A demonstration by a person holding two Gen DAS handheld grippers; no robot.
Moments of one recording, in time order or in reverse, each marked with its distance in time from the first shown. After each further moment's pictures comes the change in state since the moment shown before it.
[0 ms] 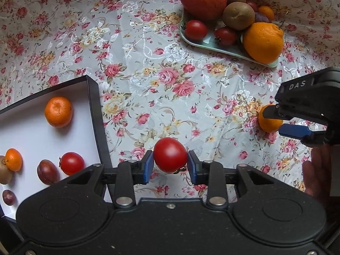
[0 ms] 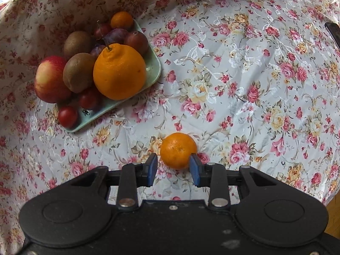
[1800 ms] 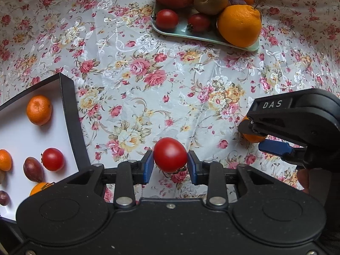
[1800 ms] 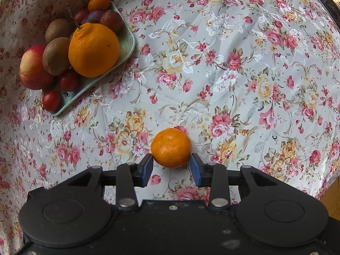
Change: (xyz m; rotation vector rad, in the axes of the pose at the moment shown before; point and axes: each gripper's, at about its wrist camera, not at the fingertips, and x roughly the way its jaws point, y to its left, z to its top) left arm 0.005 -0.031 -0.006 0.058 0.027 -0.015; right arm 0.002 -0.024 -0.016 0.051 0.086 0.011
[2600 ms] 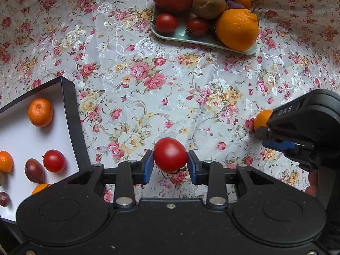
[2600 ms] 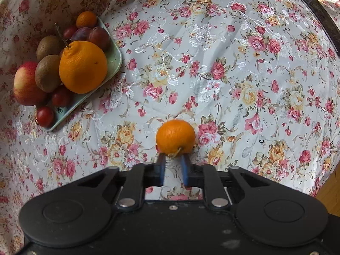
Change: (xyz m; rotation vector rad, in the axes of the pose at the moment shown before) left arm -0.006 -0.001 0.000 0.004 -0.016 -0.003; right arm -0.011 -0.006 0.000 0.059 -0.044 -0.032
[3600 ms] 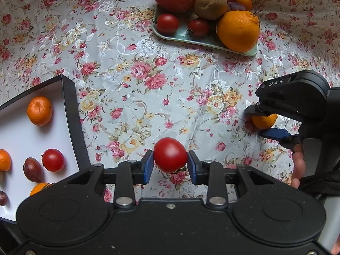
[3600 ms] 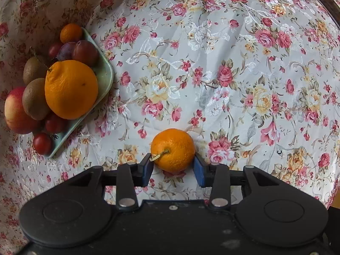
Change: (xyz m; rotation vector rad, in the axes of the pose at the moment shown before) left arm 0.000 0.004 0.001 -0.019 0.002 -0.017; right arm 0.027 0.005 0.021 0.094 0.001 0.033
